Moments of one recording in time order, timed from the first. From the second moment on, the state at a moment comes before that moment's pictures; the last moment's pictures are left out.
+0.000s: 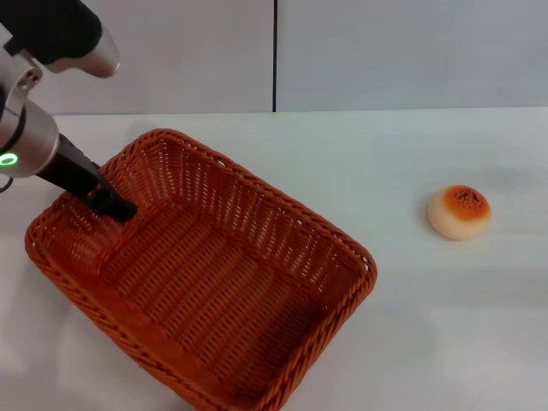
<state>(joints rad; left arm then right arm) -0.50 -2.08 1.39 1.51 2.78 1.55 -2.49 0.36 2.07 -0.33 -0.23 1.99 1.46 -2.52</state>
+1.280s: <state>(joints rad) -0.61 -2.08 1.52 1.41 2.88 1.59 -2.53 0.34 2.06 -0.30 -0.23 2.00 1.50 -2.51</state>
